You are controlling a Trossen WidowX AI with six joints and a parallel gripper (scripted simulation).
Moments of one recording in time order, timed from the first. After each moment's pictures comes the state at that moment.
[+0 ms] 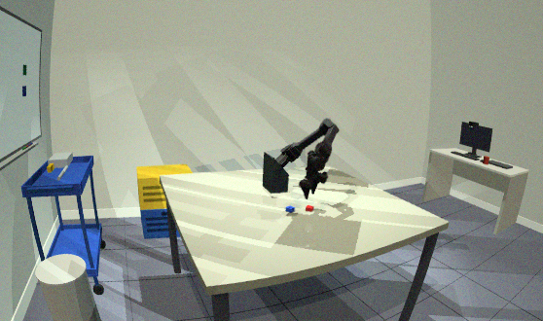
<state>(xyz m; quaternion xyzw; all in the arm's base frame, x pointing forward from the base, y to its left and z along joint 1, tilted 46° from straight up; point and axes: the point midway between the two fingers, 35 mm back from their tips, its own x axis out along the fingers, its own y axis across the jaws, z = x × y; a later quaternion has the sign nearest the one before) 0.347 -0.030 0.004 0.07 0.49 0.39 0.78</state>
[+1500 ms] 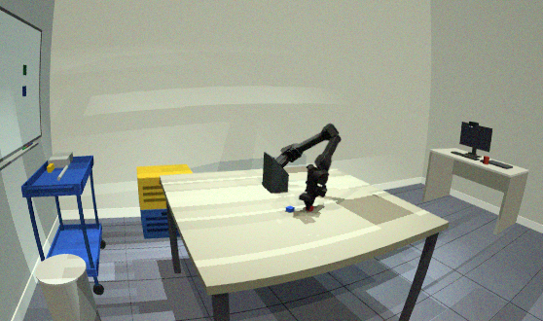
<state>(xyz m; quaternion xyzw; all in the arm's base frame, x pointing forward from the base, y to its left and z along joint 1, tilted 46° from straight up) 0.360 0.022 -0.038 0.07 0.49 0.40 0.77</state>
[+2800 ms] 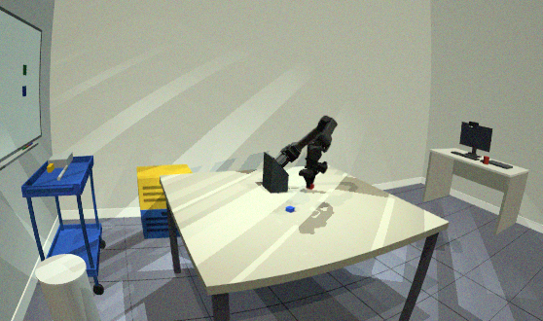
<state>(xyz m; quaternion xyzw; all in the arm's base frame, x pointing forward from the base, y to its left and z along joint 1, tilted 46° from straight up) 0.332 -0.064 0.036 0.08 0.49 0.40 0.77</state>
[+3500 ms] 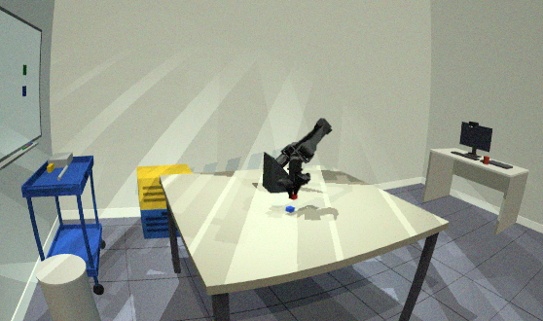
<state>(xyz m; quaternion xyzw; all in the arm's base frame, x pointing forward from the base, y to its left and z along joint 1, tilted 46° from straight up) 0.319 -0.084 -0.058 0.18 0.54 0.33 0.76</state>
